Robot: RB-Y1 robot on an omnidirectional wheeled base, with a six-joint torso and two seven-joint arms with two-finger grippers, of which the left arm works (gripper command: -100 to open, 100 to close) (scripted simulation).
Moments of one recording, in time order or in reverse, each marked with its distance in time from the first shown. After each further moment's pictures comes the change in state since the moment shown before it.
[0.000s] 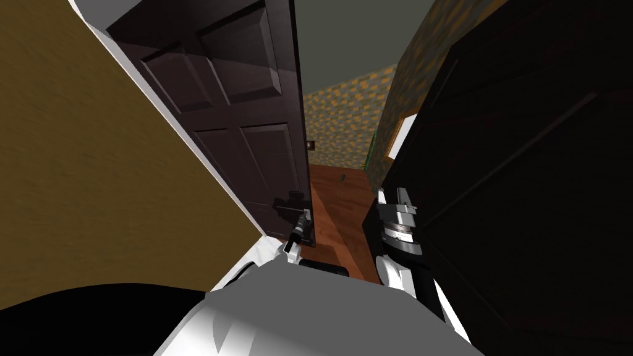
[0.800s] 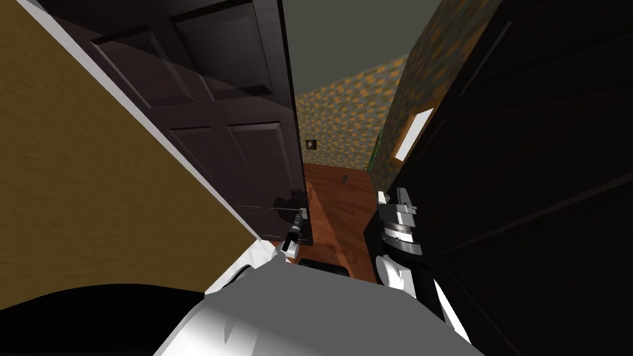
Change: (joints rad) arm 0.021 0.009 0.080 -0.041 0.025 0.025 -0.031
